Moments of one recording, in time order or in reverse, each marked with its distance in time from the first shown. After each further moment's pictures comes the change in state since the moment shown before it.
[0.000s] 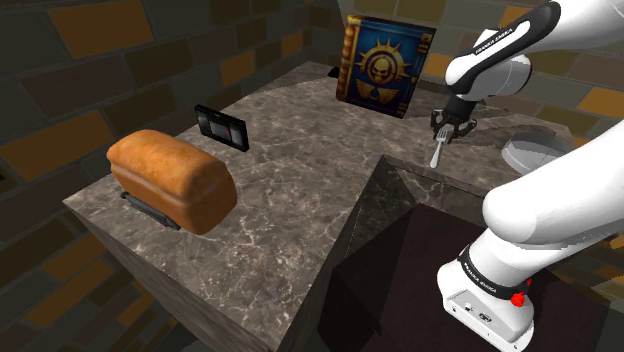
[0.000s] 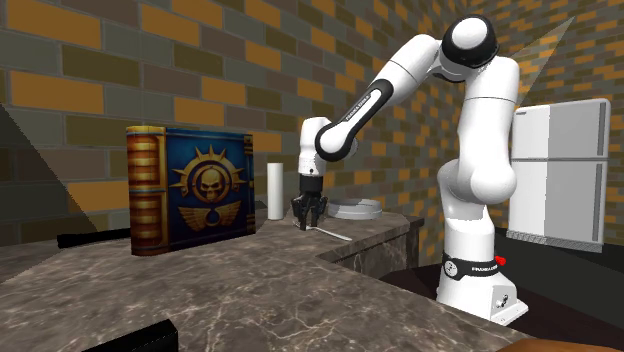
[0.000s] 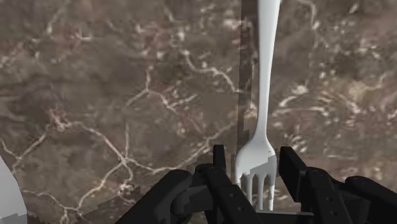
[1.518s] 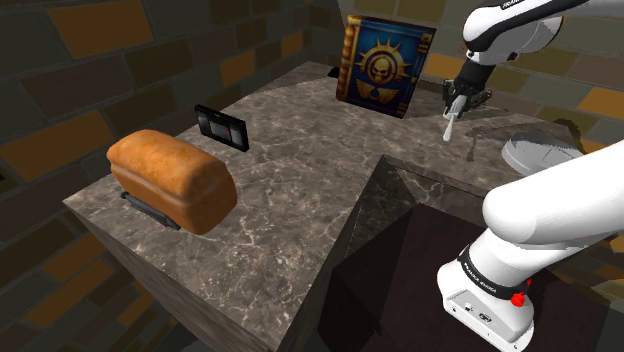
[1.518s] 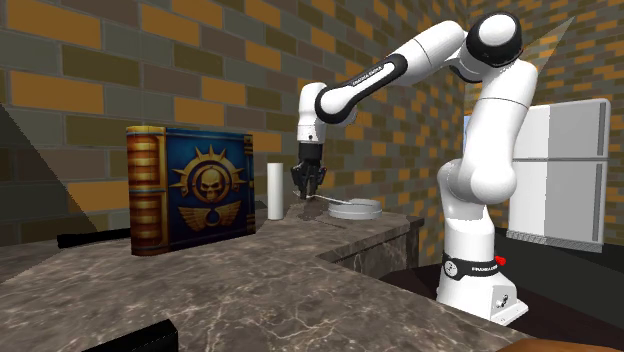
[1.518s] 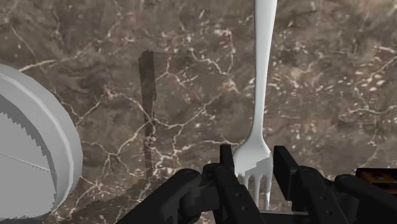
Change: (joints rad) arm 0.001 -0.158 0.032 0.137 -0.017 -0.300 0.023
